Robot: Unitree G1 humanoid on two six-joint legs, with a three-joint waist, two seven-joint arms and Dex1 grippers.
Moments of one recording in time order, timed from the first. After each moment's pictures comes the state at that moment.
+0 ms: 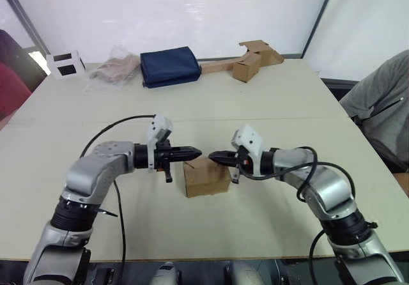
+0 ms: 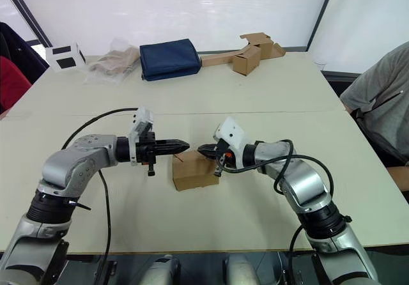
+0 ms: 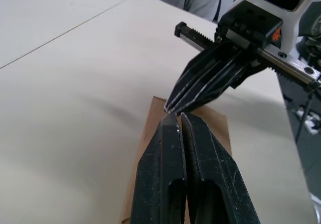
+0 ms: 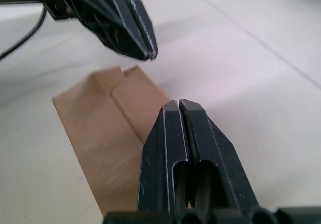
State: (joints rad) left arm -0.56 0.57 -0.10 -0.14 -0.53 0.73 -1.00; right arm -0.52 -0.53 0.23 -0.31 0.34 0.70 0.79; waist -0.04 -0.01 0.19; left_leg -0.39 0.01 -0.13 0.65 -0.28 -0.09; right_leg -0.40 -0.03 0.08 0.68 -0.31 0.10
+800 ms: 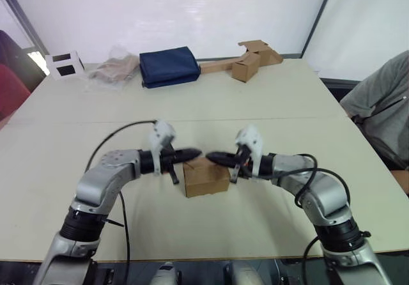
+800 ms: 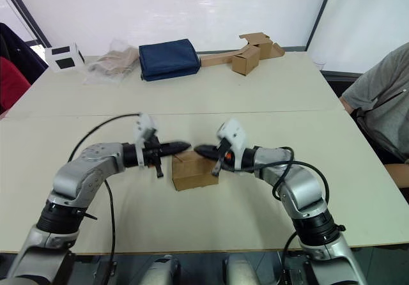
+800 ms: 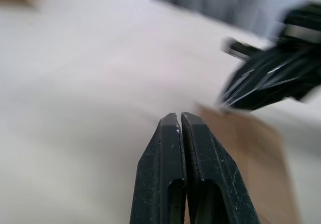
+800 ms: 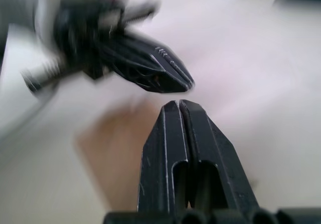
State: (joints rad) left arm -0.46 0.47 0.06 -0.19 -0.51 0.61 -0.79; right arm -0.46 -0.35 -0.05 -0.36 0.57 0.74 0.67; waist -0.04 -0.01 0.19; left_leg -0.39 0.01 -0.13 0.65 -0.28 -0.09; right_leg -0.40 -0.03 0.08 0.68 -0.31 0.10
